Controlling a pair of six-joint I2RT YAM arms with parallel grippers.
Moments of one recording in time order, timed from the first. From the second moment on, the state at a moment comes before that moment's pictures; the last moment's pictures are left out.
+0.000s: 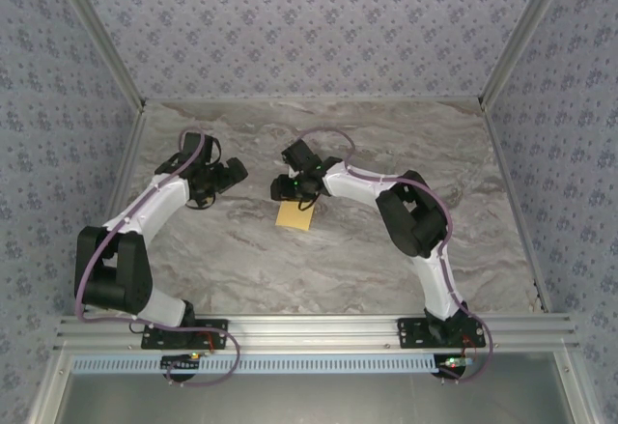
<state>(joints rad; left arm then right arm) -0.20 1.48 1.02 -0.55 0.08 -0.72 0.75 2.13 1.55 -0.39 -0.20 0.63</state>
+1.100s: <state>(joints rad) -0.38 1.62 1.07 -0.39 0.35 -0.68 0.62 1.79 1.14 -0.53 -0.31 0.23</state>
